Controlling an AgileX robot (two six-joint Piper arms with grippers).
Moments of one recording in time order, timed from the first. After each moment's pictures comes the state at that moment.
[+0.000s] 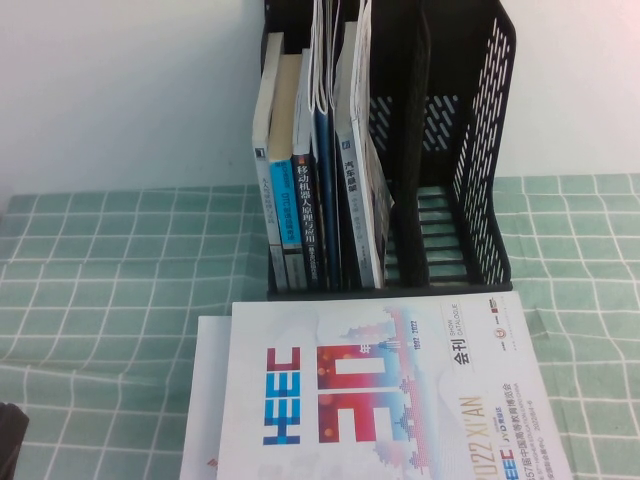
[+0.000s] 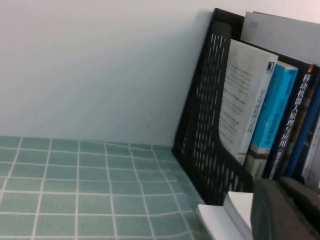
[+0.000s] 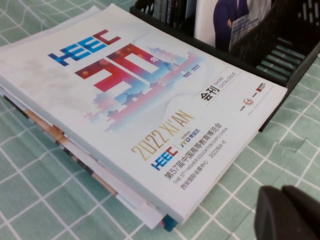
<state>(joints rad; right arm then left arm) 0.64 0.16 -0.29 -0.01 0.66 -0.10 -0.27 0.11 0.02 0.11 -0.06 -0.40</state>
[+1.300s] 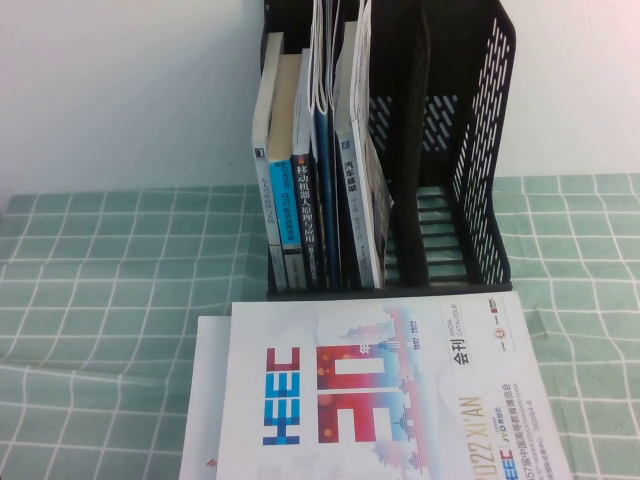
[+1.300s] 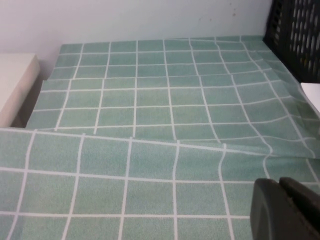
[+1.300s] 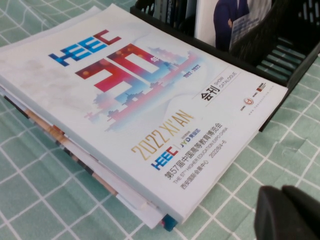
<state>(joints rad) 0.64 0.16 -0.29 0.00 0.66 -0.10 -0.09 -0.01 0.02 0.05 0.38 -0.11</state>
